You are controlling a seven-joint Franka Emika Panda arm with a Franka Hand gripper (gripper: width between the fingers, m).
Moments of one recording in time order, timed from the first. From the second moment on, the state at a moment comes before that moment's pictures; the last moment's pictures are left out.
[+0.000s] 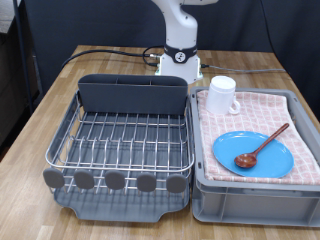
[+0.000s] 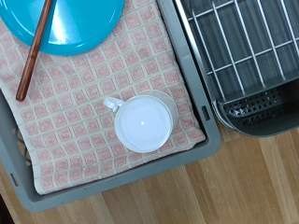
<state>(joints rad) 0.00 -0.60 0.12 -2.36 0.08 1.84 1.22</state>
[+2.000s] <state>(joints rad) 0.01 -0.03 0.39 -2.08 -0.16 2.16 1.82</state>
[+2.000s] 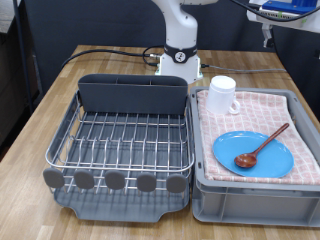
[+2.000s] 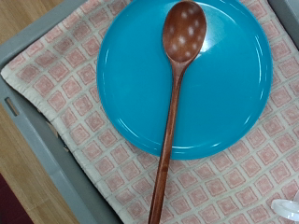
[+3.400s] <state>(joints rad) 0.02 0.19 0.37 -2.25 -0.41 2.57 2.08</state>
